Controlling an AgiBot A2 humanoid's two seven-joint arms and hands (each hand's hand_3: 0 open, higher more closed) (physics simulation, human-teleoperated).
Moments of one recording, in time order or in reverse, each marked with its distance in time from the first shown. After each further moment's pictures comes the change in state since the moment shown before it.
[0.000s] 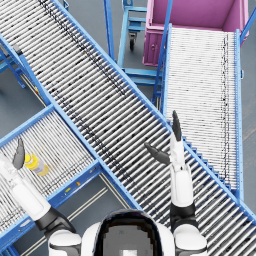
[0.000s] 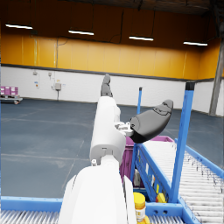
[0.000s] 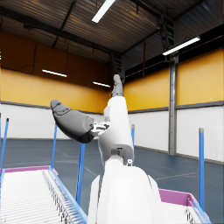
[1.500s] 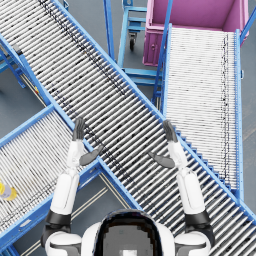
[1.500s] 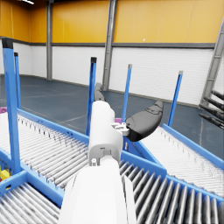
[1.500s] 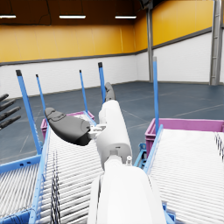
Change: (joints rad) left arm -0.056 -0.069 0.809 -0.099 -0.459 0.099 0.099; right arm -0.226 0.269 0.107 -0.078 -0.460 0.098 -0.099
